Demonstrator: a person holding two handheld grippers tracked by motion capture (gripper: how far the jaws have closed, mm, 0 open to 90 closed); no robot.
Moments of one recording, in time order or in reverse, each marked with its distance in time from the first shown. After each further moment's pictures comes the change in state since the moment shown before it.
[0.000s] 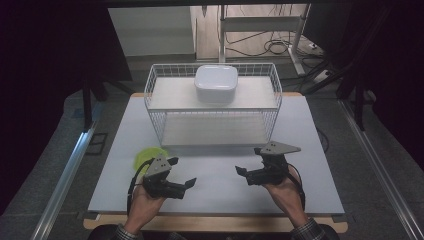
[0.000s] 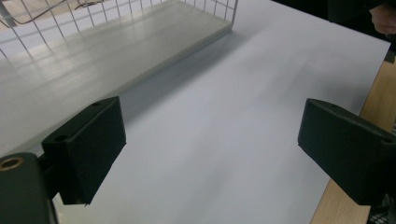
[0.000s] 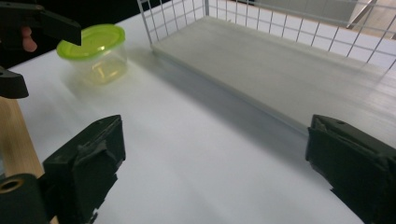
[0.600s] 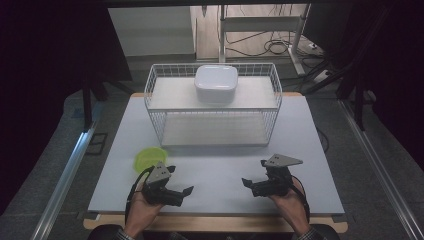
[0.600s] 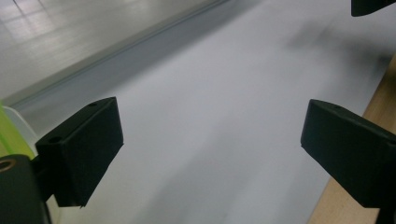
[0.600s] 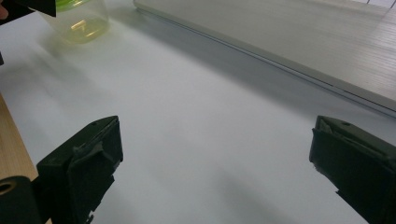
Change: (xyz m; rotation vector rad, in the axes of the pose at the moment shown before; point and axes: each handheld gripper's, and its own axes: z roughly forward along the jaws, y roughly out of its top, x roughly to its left) left arm 0.003 -0.021 0.003 0.082 0.007 -0.027; right arm -0.007 -0.041 0.000 0.072 -0.030 0.029
